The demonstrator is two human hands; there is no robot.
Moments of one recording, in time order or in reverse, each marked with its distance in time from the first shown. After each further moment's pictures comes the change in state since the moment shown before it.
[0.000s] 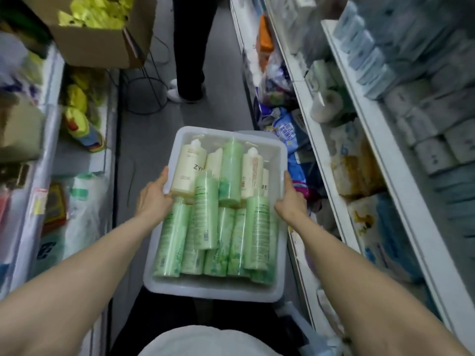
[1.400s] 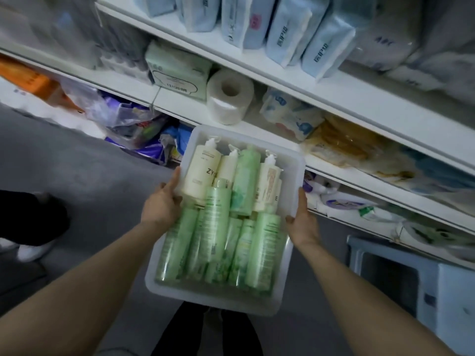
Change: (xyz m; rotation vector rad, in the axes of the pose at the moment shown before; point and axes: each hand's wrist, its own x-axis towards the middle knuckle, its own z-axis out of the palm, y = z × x) left_hand 0.460 0.318 0.194 0.688 -0.703 0.832; right_hand 0.267 0.010 0.061 0.646 0.342 0.993
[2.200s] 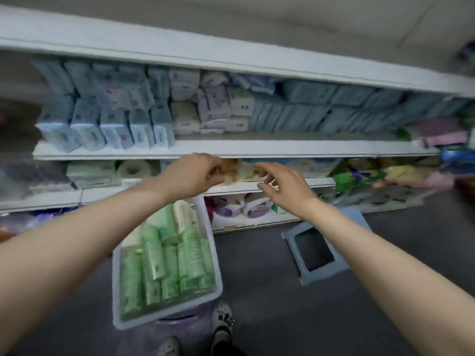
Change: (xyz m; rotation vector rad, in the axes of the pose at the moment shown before) left_hand -0.240 0.315 -0.156 0.425 0.007 1.180; right_hand -0.267 0.013 -0.279 -0.096 0.473 -0.526
